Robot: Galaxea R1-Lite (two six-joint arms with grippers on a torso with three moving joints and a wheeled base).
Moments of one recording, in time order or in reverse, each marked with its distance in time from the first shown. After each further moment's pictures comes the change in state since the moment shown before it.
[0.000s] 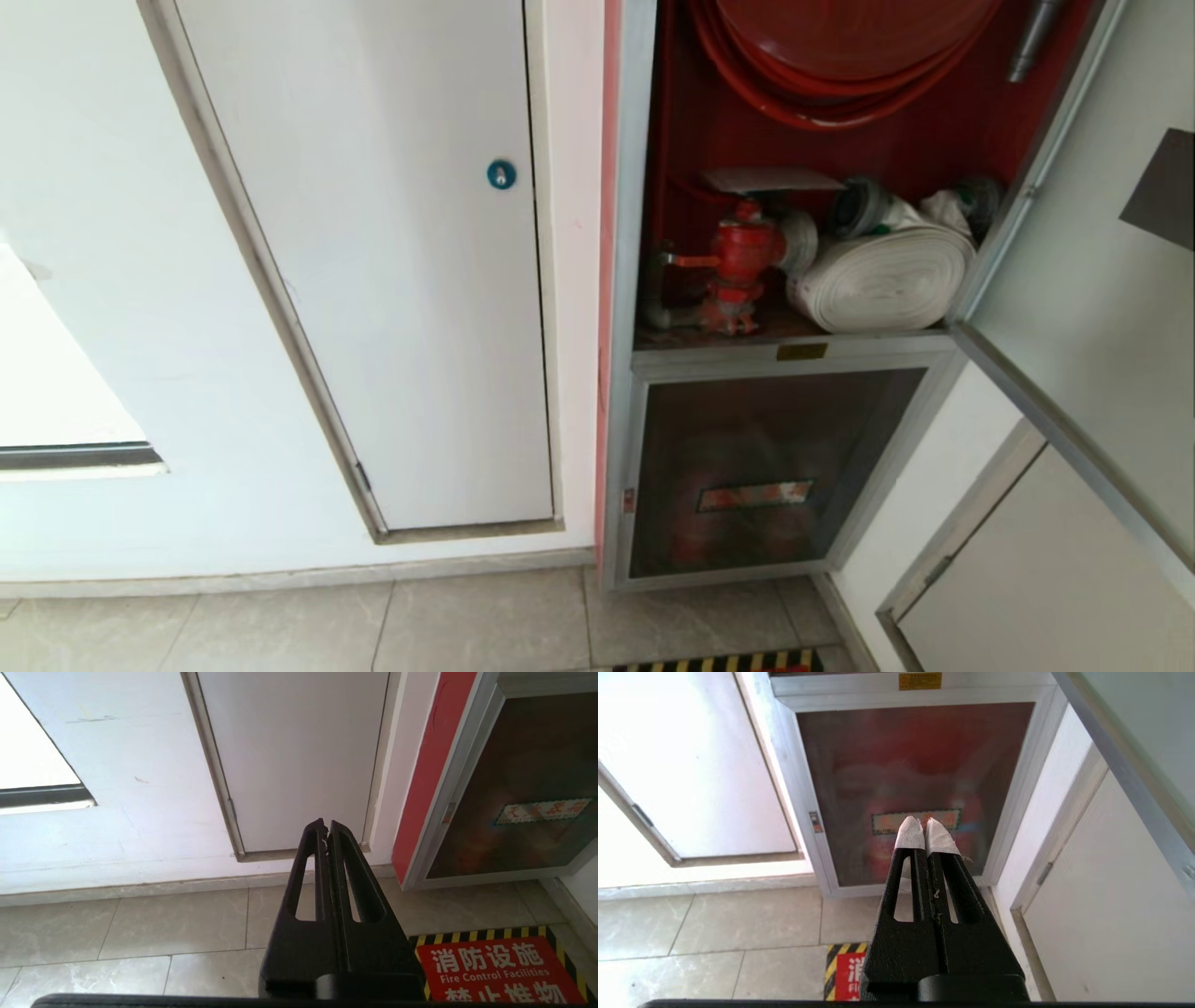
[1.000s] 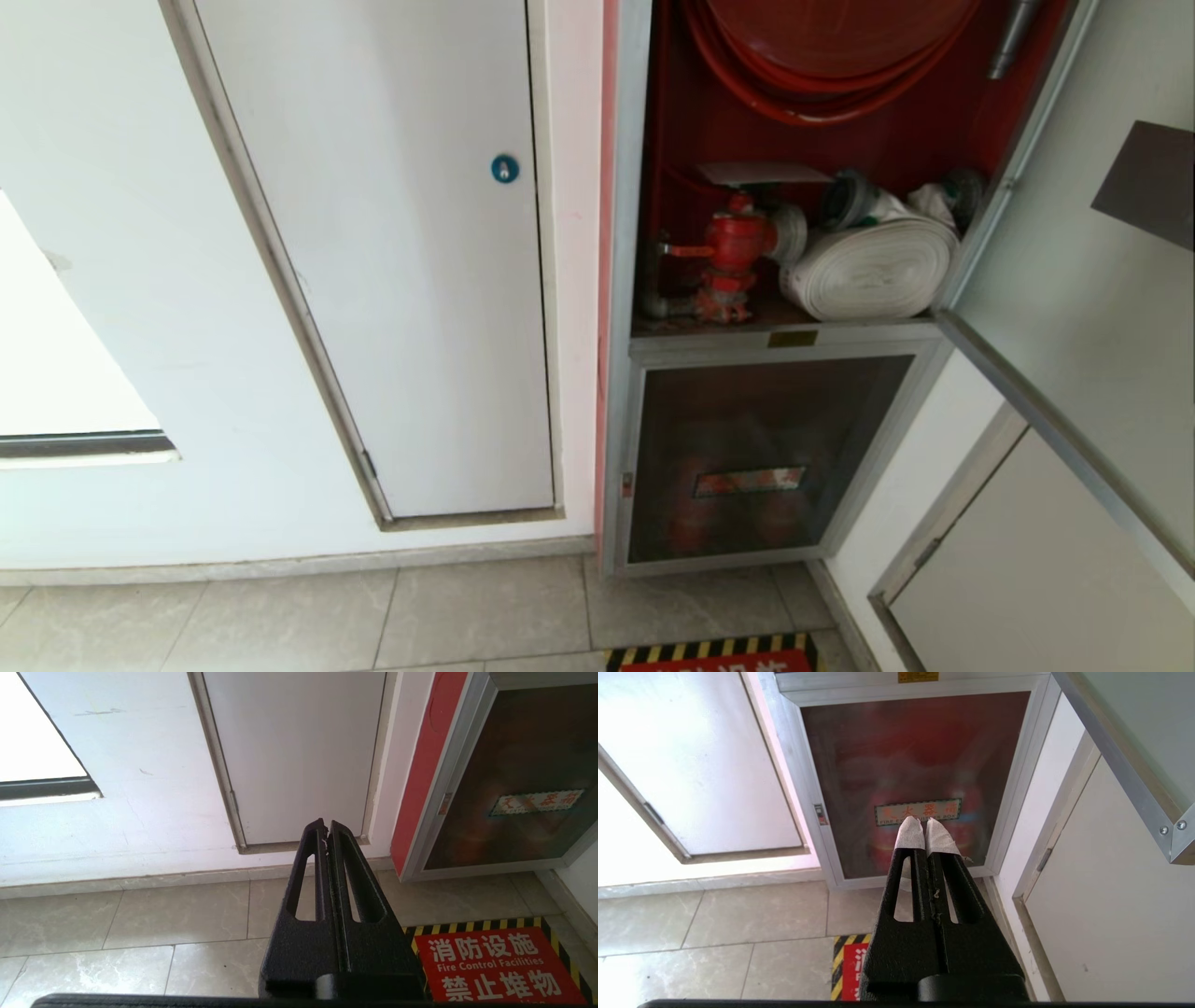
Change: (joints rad) left arm 0.000 0.000 0.000 0.000 0.000 0.000; right arm 0.000 0.000 -0.001 0.001 0.000 0.023
